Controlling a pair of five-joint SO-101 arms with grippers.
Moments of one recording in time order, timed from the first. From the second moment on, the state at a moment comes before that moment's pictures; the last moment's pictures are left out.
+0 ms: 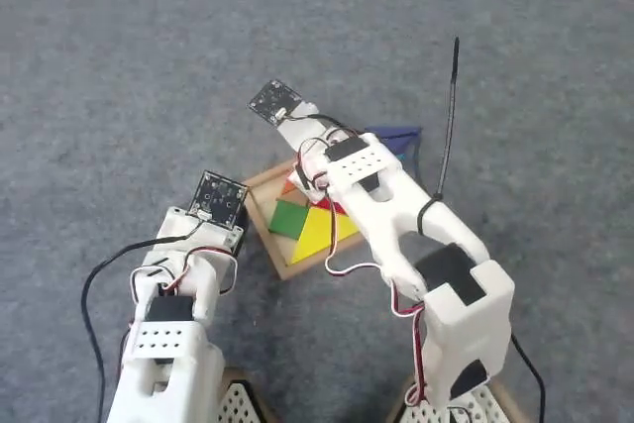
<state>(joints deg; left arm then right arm) -7.6 -61.0 96.5 16.2 -17.9 -32.7 19.3 11.8 40.6 20.6</state>
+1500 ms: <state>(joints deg) -7.6 -61.0 96.5 16.2 -17.9 -17.1 -4.5 23.7 47.3 16.3</state>
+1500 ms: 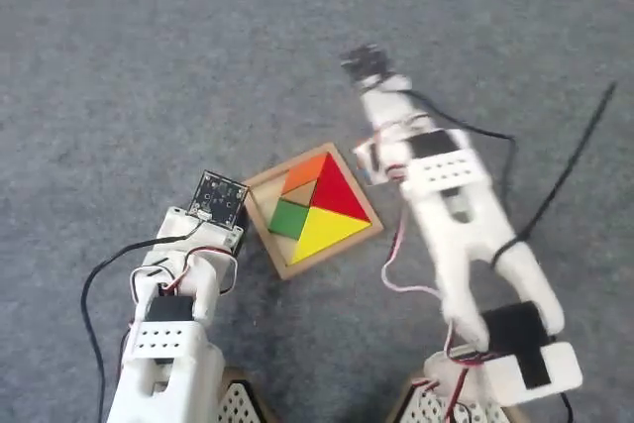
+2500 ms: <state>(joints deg) -7.6 -61.0 96.5 16.2 -17.9 -14.4 29.5 -8.4 69.5 -26.2</state>
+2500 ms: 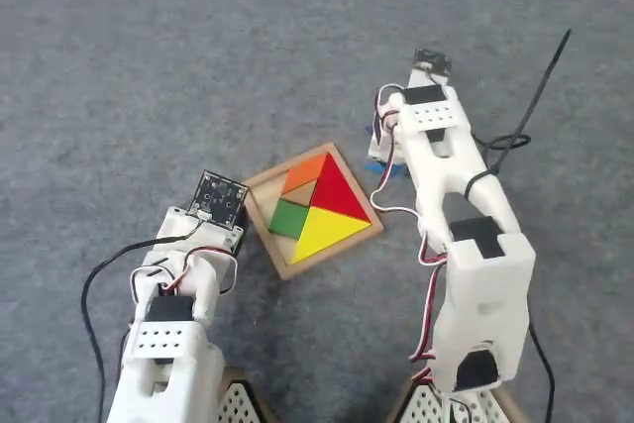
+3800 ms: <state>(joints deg) -7.6 -61.0 96.5 16.2 -17.9 -17.5 38.4 -18.5 70.6 -40.0</state>
